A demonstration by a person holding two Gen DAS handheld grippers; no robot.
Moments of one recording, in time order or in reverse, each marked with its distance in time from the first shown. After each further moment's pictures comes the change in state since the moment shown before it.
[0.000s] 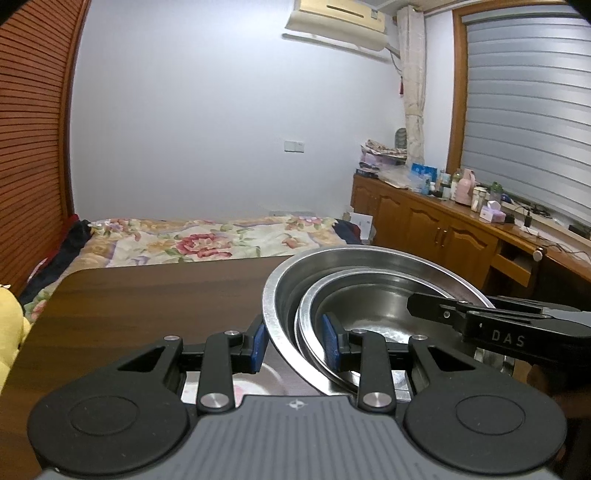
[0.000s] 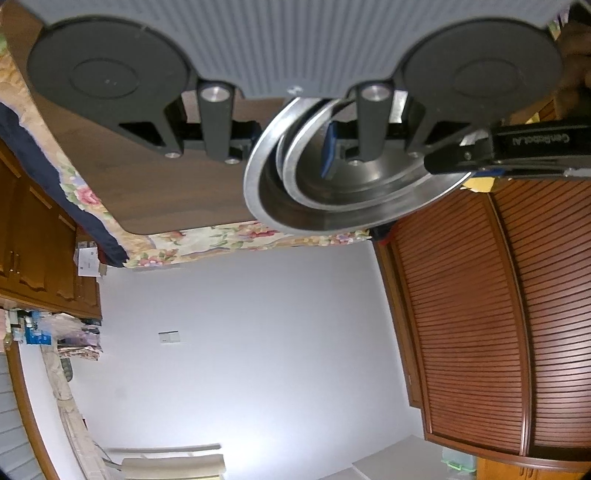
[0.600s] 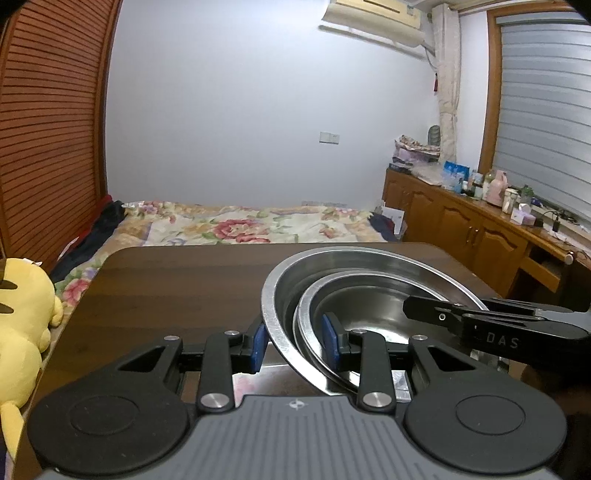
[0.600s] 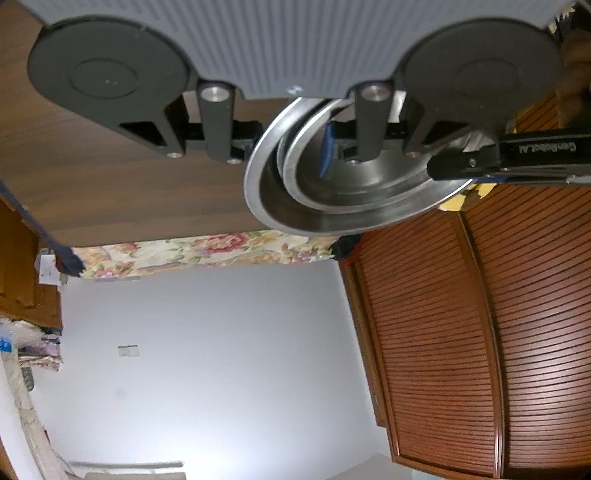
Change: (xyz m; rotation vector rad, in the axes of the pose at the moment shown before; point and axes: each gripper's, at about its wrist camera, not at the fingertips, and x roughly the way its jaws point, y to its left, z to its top) left arm -0.004 0.060 -0.007 -0.048 0.038 0.076; right arm 0.037 0.040 -0.012 -0.021 0.063 0.112
